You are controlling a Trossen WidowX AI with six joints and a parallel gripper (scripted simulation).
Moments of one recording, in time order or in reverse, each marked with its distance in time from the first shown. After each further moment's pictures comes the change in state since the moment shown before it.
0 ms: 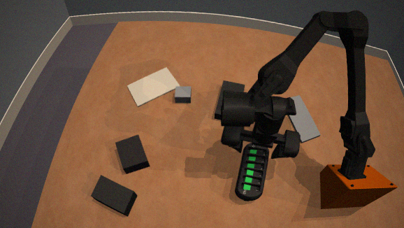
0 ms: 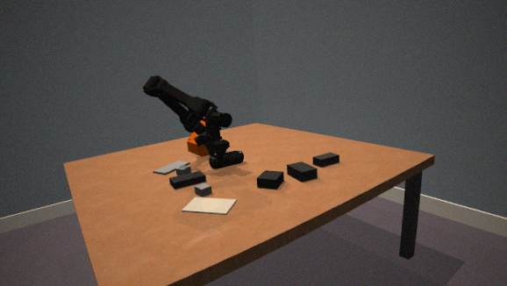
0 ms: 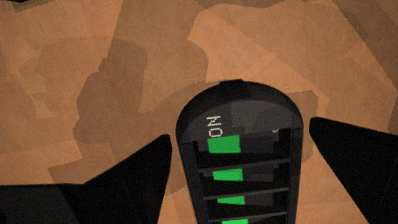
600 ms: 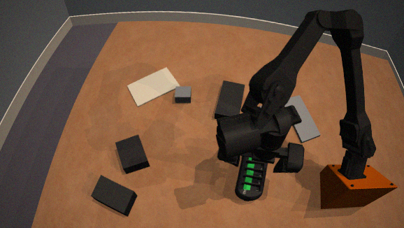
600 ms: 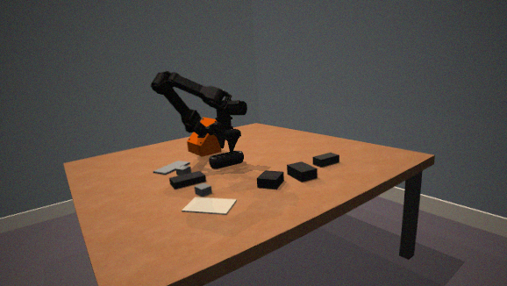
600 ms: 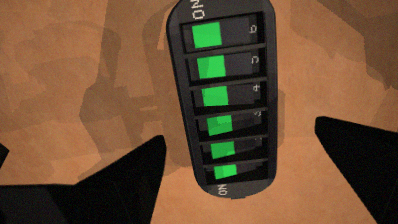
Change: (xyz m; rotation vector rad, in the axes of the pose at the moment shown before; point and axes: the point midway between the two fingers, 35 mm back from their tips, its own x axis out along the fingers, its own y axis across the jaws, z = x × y) arm -0.036 -0.002 -0.056 -0.012 0.000 0.003
